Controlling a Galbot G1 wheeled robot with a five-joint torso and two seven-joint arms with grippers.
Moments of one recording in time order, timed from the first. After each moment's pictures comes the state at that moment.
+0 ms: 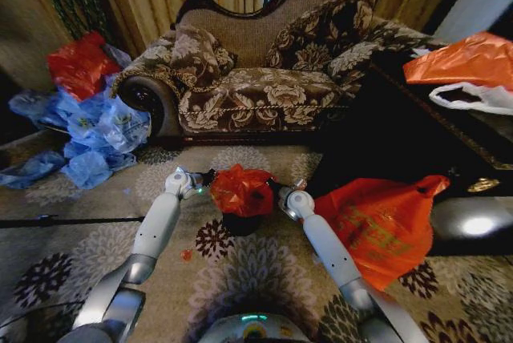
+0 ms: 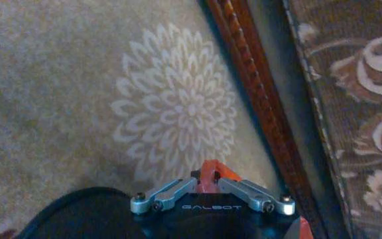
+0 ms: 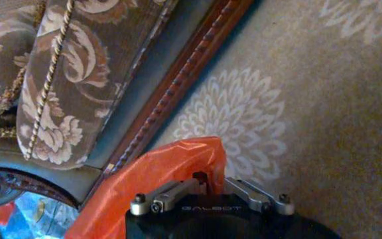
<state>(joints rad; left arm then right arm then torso) 0.52 -1.21 -0.32 -1.18 -1.77 0.53 -0.57 -0.62 1.39 0.09 1.30 1.43 -0.30 0.35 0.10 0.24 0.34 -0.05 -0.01</state>
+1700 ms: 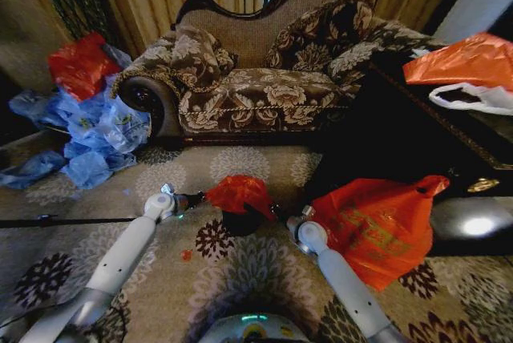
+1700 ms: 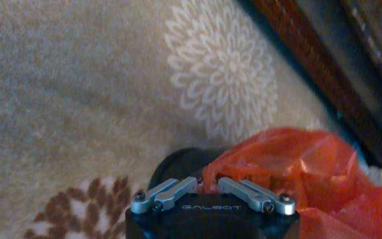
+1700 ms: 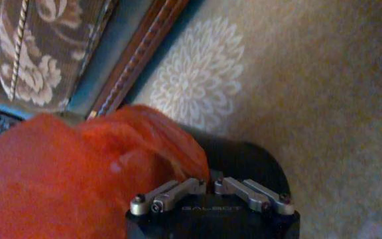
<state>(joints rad) 0.79 -0.91 -0.21 -1.46 -1.72 0.64 -0.43 -0.91 1.25 0.08 1.51 1.42 -0.35 0.26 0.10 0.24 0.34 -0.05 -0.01</state>
